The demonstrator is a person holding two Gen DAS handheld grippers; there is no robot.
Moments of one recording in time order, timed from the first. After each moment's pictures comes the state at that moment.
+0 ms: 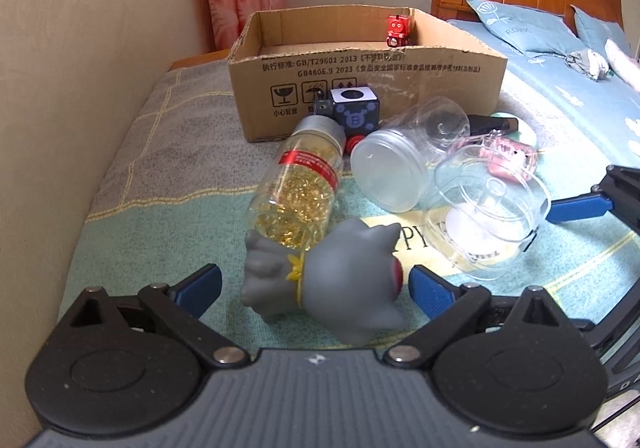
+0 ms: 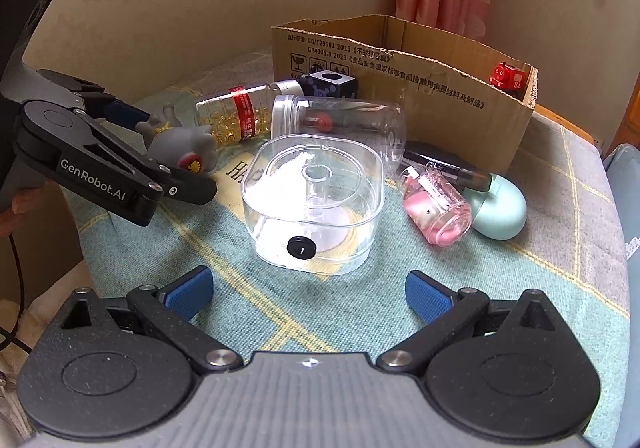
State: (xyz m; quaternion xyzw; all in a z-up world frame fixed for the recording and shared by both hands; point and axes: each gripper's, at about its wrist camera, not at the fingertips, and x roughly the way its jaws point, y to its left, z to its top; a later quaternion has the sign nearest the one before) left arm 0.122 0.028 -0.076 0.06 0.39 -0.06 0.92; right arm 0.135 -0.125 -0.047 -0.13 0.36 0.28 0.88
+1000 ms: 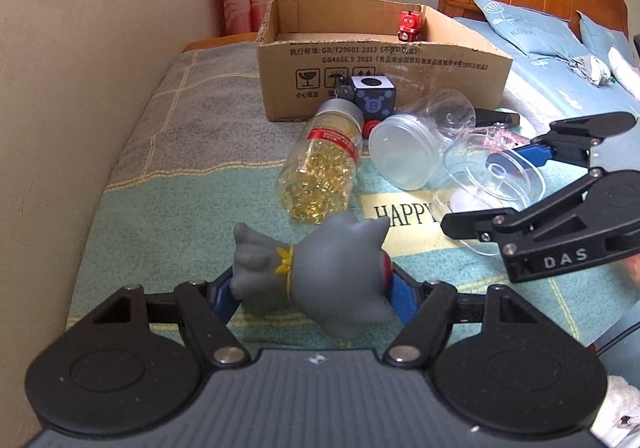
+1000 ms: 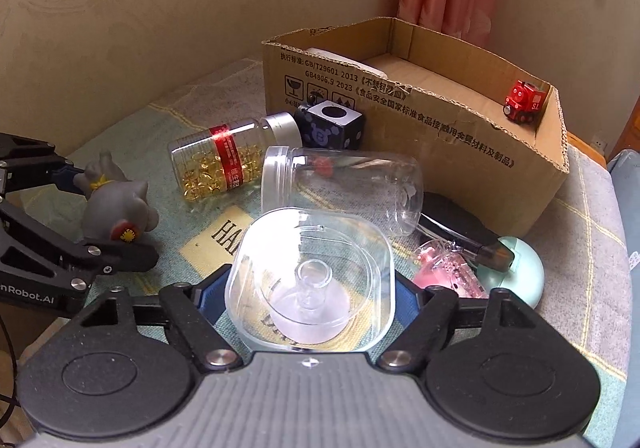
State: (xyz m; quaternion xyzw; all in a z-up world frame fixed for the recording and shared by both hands) left arm 0.107 0.051 -0.068 0.03 0.41 -0.07 0.91; right arm 0.183 -0.084 -0.031 -0.14 0.38 0.27 0.87
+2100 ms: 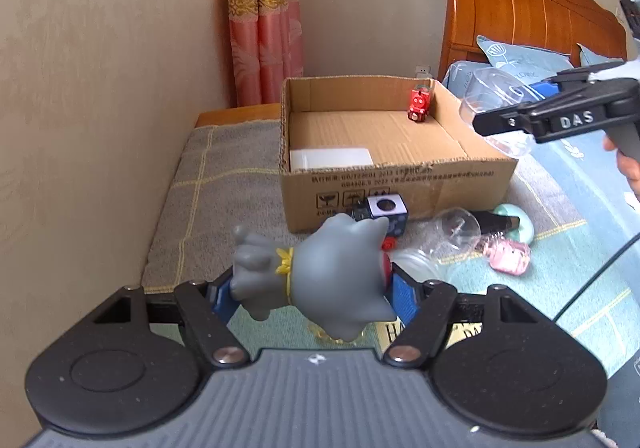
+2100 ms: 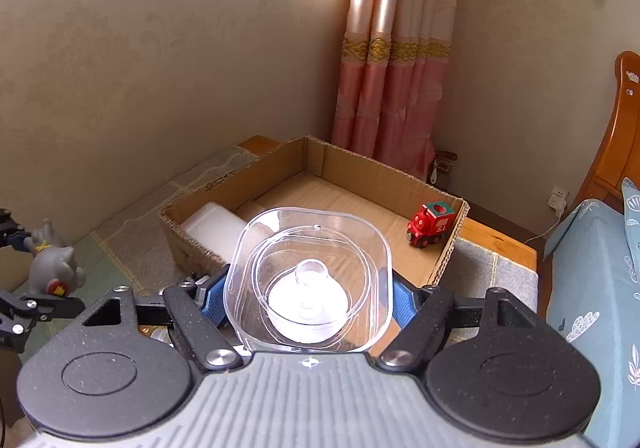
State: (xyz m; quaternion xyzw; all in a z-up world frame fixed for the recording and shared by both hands) left arm 0.148 0.060 0.003 0.03 0.36 -0.06 0.93; right arm 0.266 -0.136 0.081 -0.12 0.31 0.24 0.91
